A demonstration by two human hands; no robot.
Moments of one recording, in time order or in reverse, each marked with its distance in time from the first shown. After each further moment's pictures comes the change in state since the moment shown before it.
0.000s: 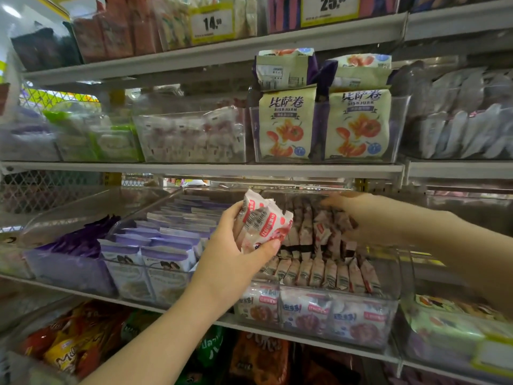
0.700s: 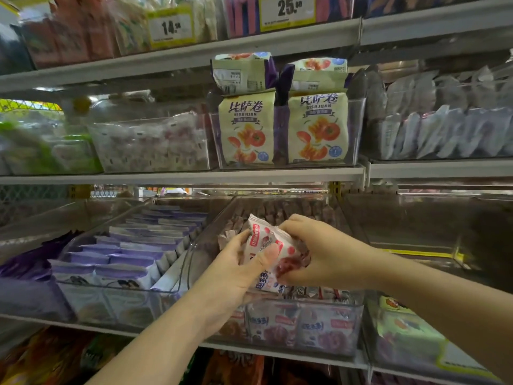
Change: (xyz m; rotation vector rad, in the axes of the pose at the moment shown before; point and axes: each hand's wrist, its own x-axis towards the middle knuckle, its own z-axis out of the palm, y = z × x) left_hand 0.013 0.004 0.048 -0.385 -0.362 -0.289; right_hand -0.032 -0.036 0.019 0.626 0.188 -0.267
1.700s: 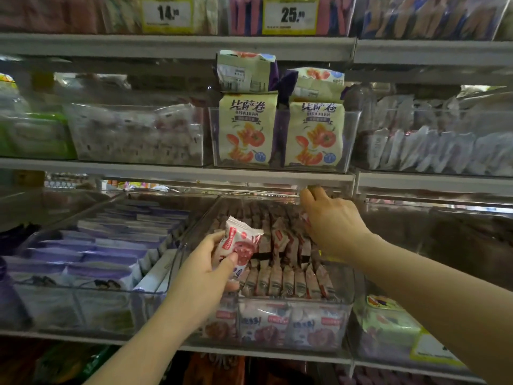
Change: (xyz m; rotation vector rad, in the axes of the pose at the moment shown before) left_hand 0.001 -0.016 -0.026 0.322 0.288 0.183; right_hand 0.021 0.041 -0.013 -0.942 0.193 0.378
